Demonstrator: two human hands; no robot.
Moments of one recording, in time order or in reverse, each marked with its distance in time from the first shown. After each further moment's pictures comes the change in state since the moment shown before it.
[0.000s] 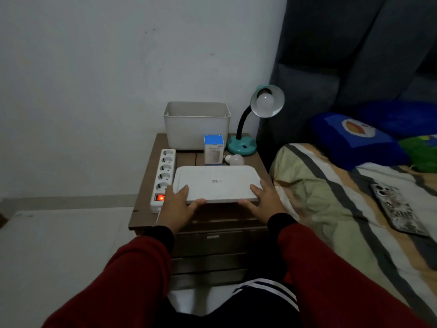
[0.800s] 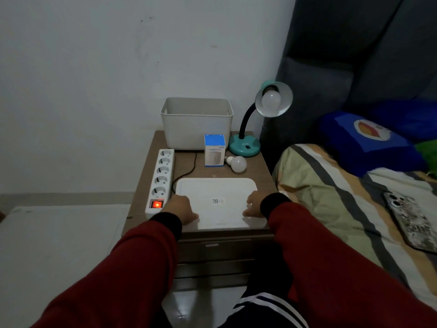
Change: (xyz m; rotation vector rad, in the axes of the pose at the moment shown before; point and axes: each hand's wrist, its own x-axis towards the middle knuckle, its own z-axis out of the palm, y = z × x) left_hand 0.055 0.011 0.006 0.499 -0.342 -0.080; right_hand 0.074 -0.016 -0.002 -0.497 -0.526 0.048
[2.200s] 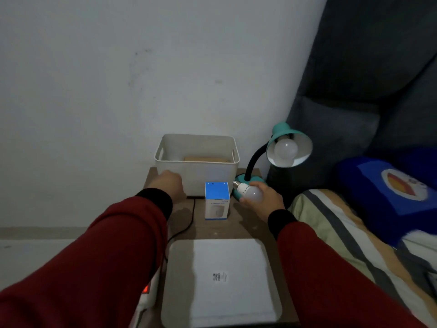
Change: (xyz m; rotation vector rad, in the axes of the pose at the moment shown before) left_hand 0.125 0.009 -0.172 0.090 0.184 0.036; right_hand 0.079 0.003 -0.124 0.854 0.524 -0.053
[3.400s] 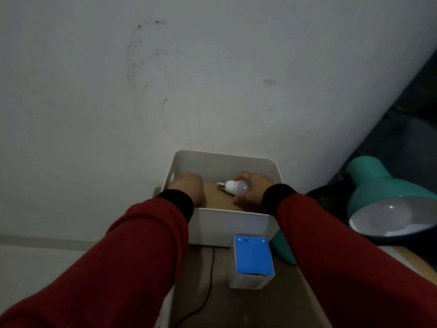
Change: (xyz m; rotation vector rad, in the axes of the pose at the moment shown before) left_hand 0.198 -0.023 0.005 -0.047 -0.090 -0.029; right_hand 0.218 -0.089 0.079 -0.404 -0.365 -0.137
